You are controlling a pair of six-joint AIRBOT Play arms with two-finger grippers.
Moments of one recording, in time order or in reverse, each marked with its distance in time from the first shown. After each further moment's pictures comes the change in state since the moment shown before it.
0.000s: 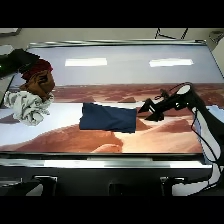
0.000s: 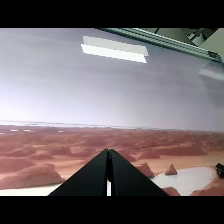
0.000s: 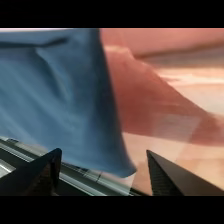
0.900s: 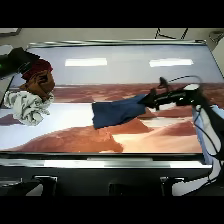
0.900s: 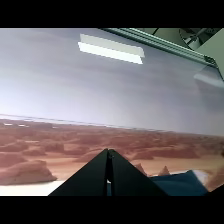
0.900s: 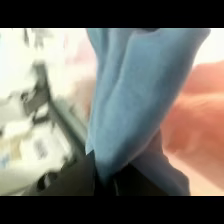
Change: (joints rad) left arm -0.002 0.000 0.000 0.000 0.000 -0.055; right arm -0.139 -0.040 0.169 0.343 0.152 -0.327
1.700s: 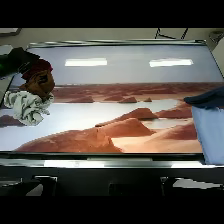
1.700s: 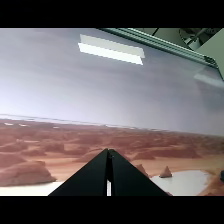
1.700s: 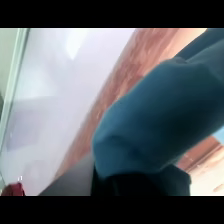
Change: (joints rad) left arm 0.000 0.000 0.000 0.000 0.002 0.003; right arm -0.746 0.119 0.464 -0.245 -0.019 0.445
